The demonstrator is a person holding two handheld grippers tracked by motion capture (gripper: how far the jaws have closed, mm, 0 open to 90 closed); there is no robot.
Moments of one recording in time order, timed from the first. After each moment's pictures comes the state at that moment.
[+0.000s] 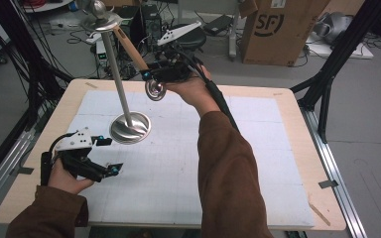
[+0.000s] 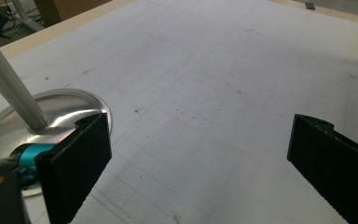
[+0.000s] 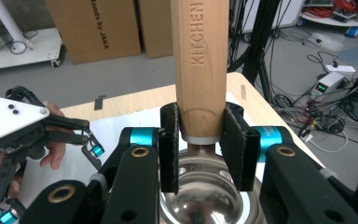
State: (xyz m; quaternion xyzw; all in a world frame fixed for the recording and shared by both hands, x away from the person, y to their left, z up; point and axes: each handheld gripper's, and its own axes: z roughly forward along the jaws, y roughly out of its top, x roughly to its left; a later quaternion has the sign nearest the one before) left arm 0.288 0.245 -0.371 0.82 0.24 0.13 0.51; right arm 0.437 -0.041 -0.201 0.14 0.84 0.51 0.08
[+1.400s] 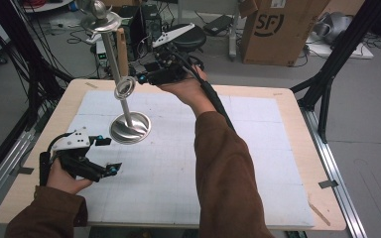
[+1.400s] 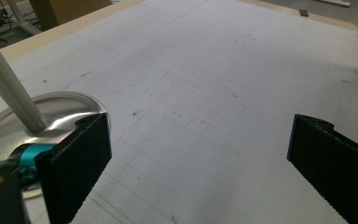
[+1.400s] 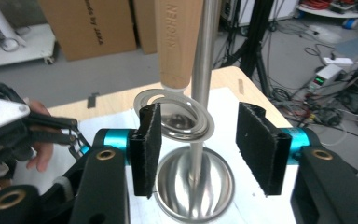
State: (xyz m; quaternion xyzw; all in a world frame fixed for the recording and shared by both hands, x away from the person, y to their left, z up) left arm 0.288 0.248 -0.371 0.81 0.24 0.12 0.52; right arm 0.440 -0.034 -0.207 0.16 0.85 0.50 0.09
